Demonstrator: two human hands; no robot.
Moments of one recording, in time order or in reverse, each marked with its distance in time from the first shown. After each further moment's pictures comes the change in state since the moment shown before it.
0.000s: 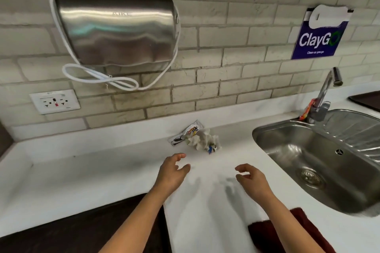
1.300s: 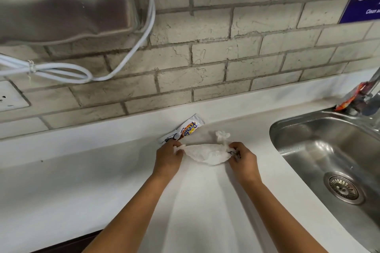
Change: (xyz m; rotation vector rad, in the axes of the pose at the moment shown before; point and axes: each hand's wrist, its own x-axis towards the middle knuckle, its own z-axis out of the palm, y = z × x) left_hand 0.156 -0.028 0.060 0.251 0.213 0.015; right_hand 0.158 0.014 0.044 0.091 0.060 -0.191
